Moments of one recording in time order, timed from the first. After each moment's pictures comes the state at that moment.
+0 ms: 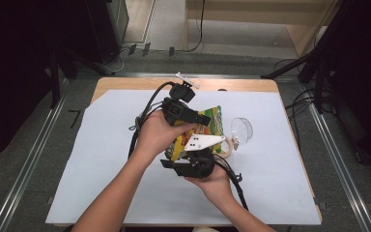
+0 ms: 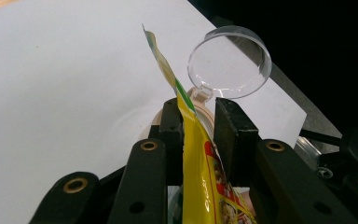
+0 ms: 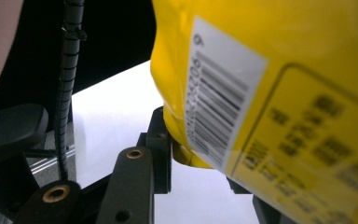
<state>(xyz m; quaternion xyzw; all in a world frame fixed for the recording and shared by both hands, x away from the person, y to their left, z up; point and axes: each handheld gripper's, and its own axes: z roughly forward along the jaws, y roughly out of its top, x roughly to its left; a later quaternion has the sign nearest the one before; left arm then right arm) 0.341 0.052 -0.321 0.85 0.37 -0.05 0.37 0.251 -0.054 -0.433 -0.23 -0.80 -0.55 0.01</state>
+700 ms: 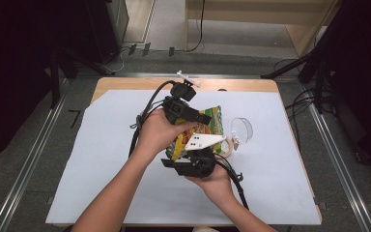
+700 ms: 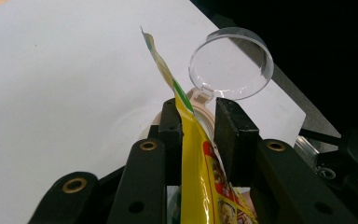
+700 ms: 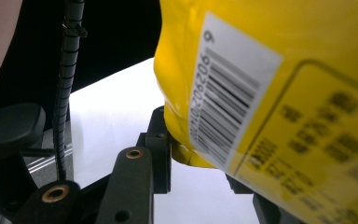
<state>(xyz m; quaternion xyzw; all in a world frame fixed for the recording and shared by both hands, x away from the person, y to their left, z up) 0.343 0.050 -0.322 0.85 0.37 -0.05 0.37 0.252 -0.056 -0.431 -0.23 -0.80 -0.55 0.00</state>
